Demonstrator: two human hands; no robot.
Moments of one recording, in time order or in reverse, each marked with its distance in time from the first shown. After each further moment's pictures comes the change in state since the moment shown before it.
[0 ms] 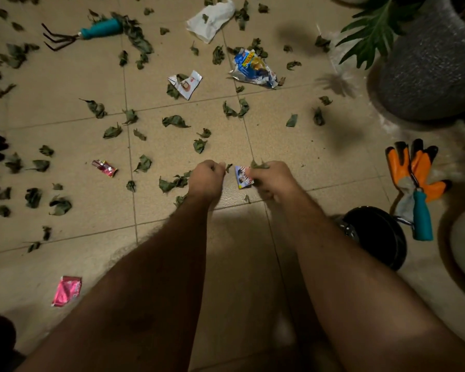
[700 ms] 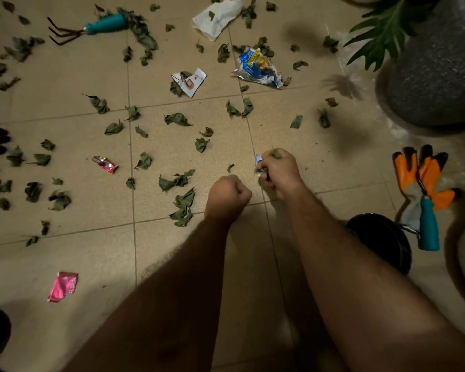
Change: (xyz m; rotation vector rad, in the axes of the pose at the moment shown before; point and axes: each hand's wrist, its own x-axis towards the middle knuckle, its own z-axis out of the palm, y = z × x) left_hand -0.039 0.001 0.034 0.146 -0.051 0.223; right_hand 0.010 -0.012 -0.005 0.231 0.079 -0.027
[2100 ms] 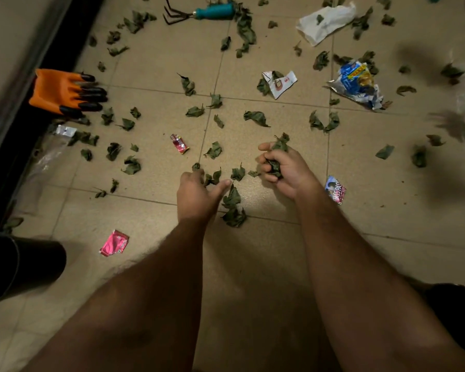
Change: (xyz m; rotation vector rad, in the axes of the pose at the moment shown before) left_hand -0.028 -0.110 -0.102 -0.001 0.440 -0.423; right_hand 0.017 -0.003 0.118 0.204 -0.680 0.097
